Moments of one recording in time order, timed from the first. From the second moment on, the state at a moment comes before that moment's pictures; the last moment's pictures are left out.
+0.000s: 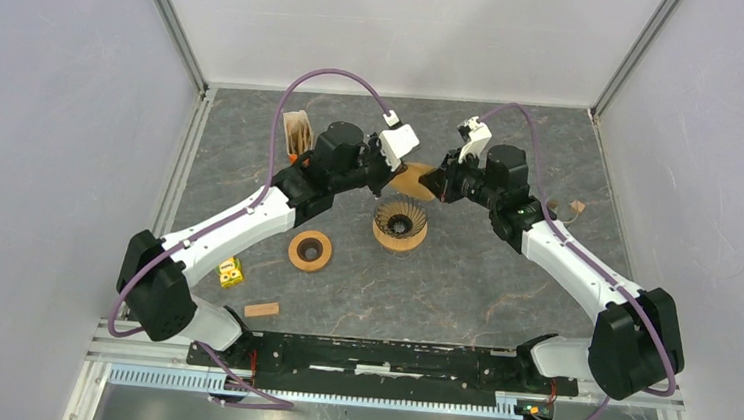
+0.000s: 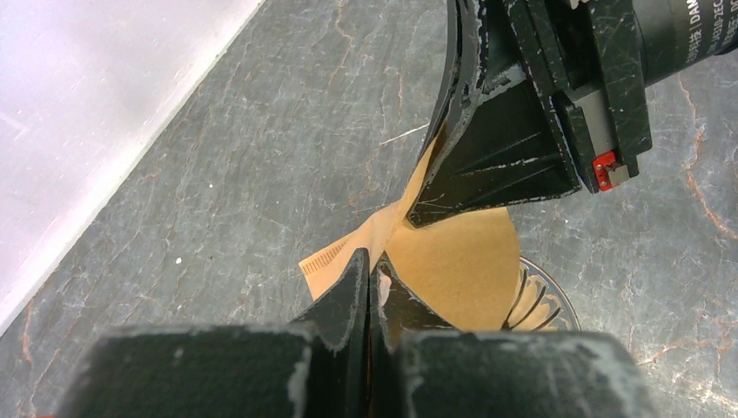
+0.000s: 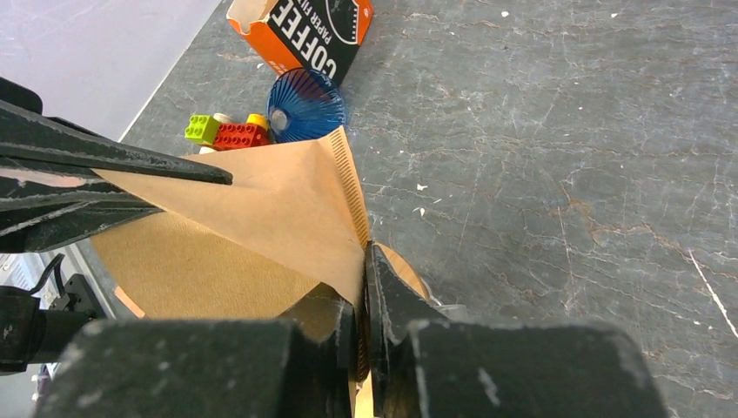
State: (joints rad) left arm -0.73 1.43 1.20 -0.07 0.20 0.28; right arm 0.43 1.32 0.89 0.11 -0.37 0.30
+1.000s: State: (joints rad) left arm -0.73 1.41 1.19 -0.06 0.21 0.26; right arm 0.44 1.32 0.89 0.13 -0.40 0.29
